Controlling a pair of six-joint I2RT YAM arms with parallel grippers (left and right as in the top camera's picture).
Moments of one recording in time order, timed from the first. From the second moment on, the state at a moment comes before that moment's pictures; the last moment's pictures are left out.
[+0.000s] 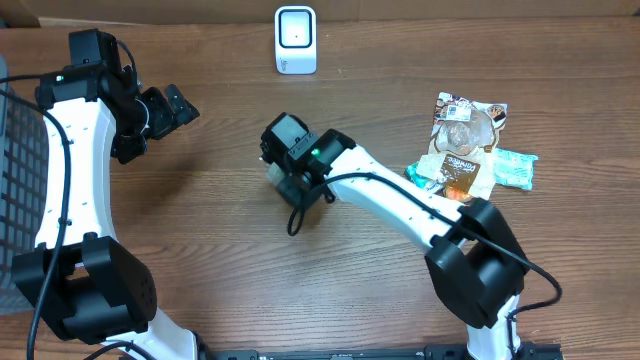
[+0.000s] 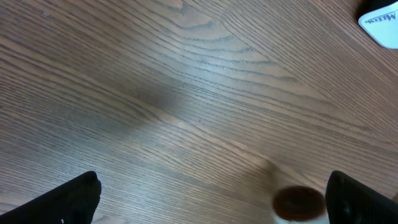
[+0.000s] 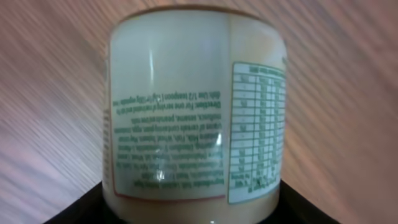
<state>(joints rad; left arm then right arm) 0.20 1.81 1.69 -1.17 0.18 -0.38 0.79 2.03 1.63 -0.91 0.07 -0.08</state>
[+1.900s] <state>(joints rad) 0.20 1.81 1.69 -1.17 0.18 -0.38 0.91 2.01 1.31 -0.92 0.94 -1.19</state>
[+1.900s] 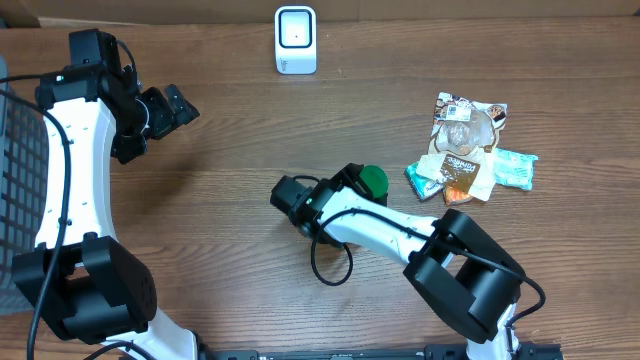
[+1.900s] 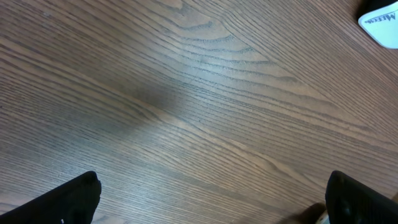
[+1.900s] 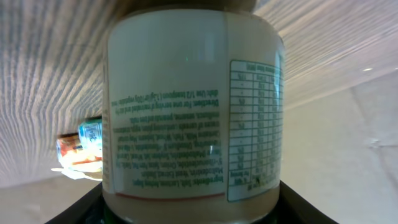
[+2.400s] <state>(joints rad) 0.20 1.81 1.69 -1.17 0.18 -0.38 1.08 2.02 1.28 -0.74 0.90 -1.22</state>
